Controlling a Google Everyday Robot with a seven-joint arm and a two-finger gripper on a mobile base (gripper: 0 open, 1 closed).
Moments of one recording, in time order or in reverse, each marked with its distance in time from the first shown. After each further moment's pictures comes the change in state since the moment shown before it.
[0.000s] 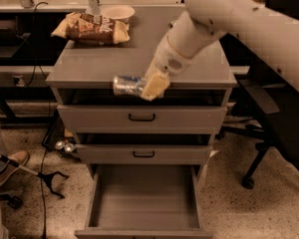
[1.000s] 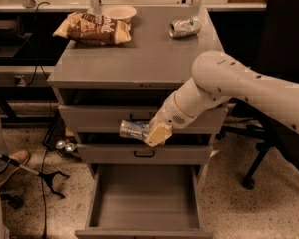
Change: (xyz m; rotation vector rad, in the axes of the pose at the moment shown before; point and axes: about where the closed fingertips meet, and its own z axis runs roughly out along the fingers) arm 0.077 0.079 0.087 -0.081 -0.051 0.167
